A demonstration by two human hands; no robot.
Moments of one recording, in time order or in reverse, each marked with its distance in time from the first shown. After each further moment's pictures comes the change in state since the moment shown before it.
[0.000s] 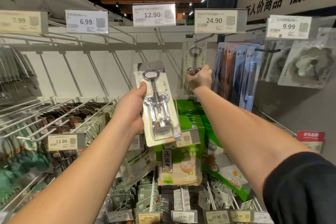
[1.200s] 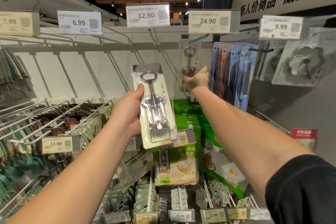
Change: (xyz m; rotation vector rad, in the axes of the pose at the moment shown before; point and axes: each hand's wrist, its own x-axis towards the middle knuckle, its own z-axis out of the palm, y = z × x) left_hand 0.009 -0.007 -0.003 0.017 -0.029 0.009; right_hand -0.001 0.004 -0.008 0.025 -0.115 0.080
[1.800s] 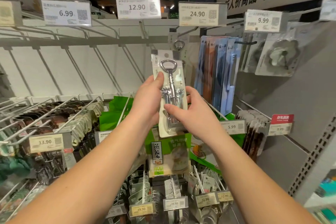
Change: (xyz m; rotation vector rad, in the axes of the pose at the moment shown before) left_hand -0.010 -0.019 0.047 0.102 -0.151 0.109; right_hand -0.208 0.012 -0.061 0.012 -0.213 -0.255
